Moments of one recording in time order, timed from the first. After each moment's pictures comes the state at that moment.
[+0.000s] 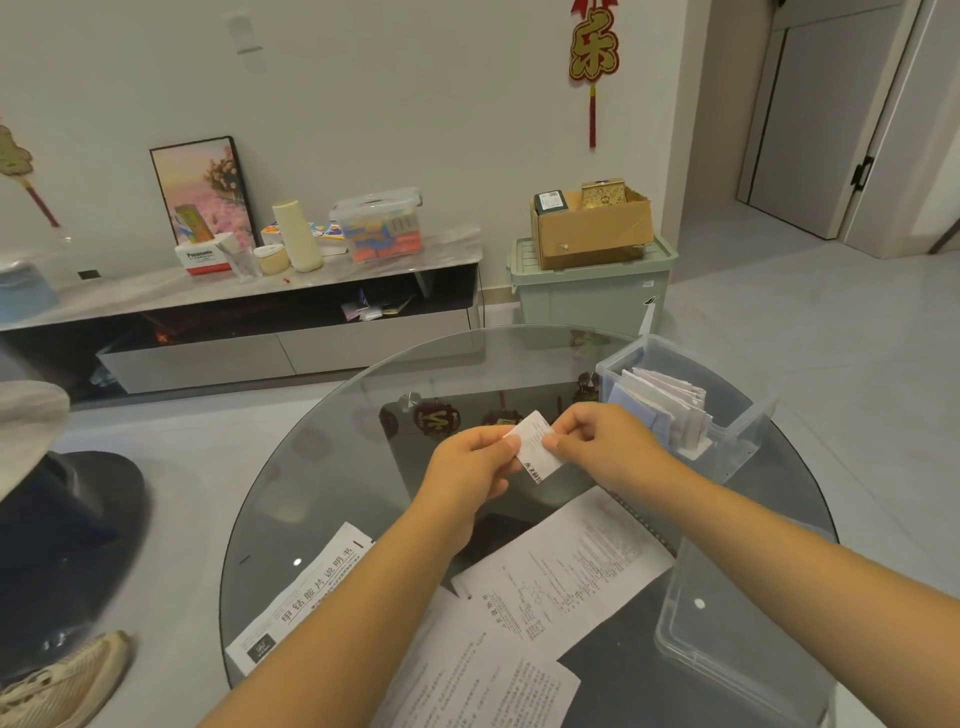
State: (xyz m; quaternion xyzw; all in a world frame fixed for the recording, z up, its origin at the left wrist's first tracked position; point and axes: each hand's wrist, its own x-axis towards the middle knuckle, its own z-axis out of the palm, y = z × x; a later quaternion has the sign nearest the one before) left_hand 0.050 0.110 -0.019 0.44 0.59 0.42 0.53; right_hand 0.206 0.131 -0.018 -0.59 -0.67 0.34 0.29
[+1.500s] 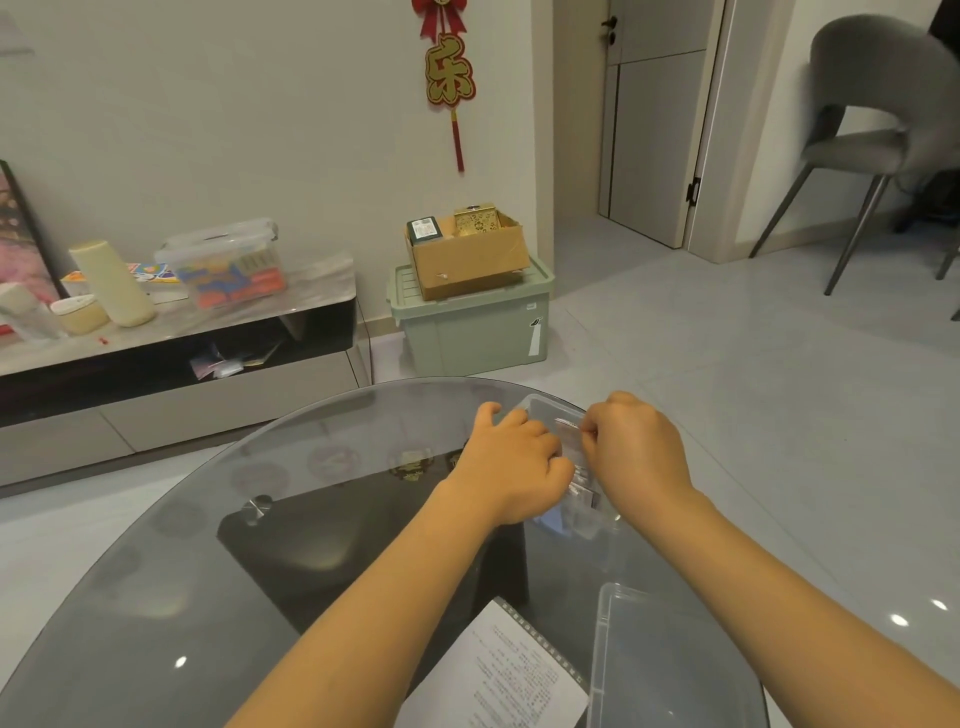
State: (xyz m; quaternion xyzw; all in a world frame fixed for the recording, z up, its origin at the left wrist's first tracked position) left_hand 0.184 0.233 -0.009 0.92 0.38 0.03 0.02; right_hand 0.310 0.184 0.000 -0.77 -0.60 -0.02 0.19
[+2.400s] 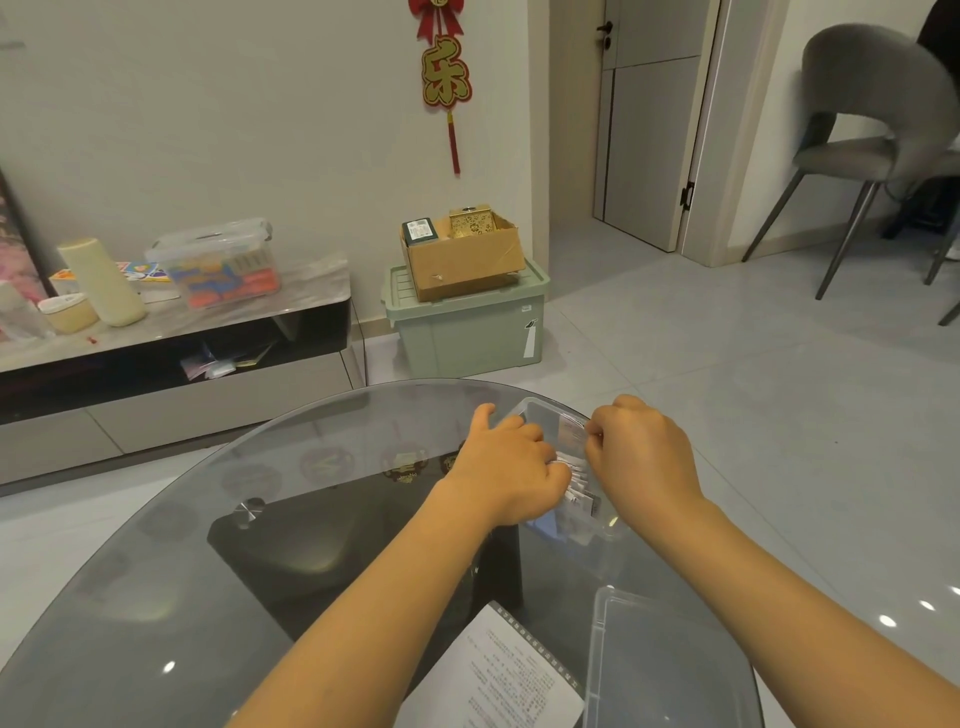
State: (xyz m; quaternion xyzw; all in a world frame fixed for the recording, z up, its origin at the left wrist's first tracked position) left_hand 0.188 0.236 -0.009 0.93 0.38 -0.01 0.00; right_hand 0.317 0.180 -0.004 -0.77 -0.60 -0.06 0.20
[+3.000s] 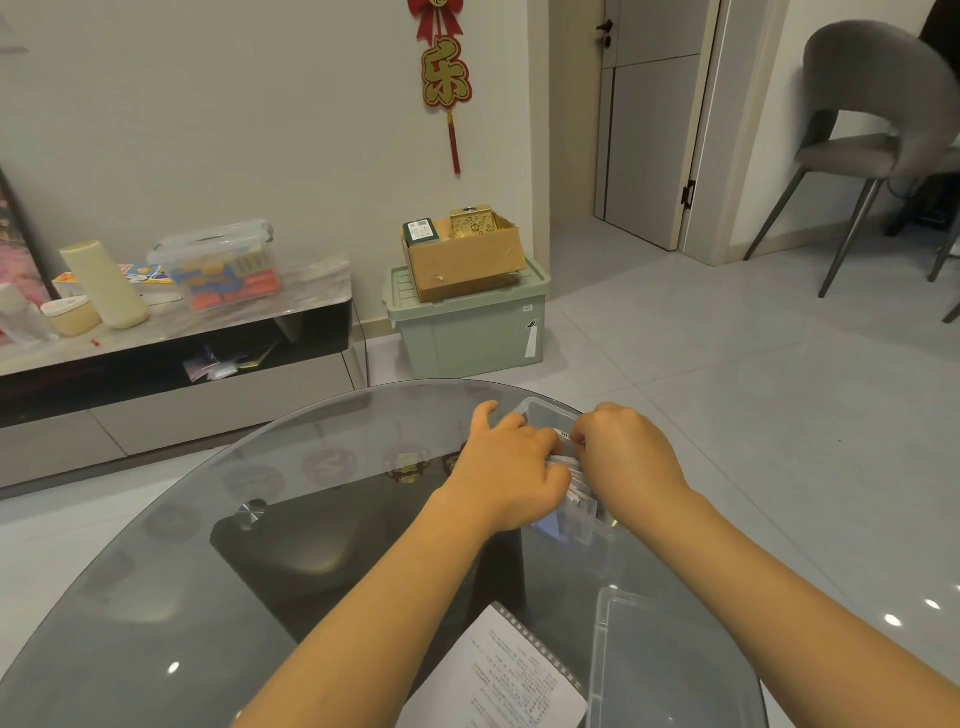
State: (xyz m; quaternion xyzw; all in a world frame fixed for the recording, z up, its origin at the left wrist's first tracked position) left_hand 0.184 0.233 -0.010 0.92 0.38 0.06 0.05; right_hand 0.310 0.188 0.000 -0.75 -0.65 -0.02 0.11
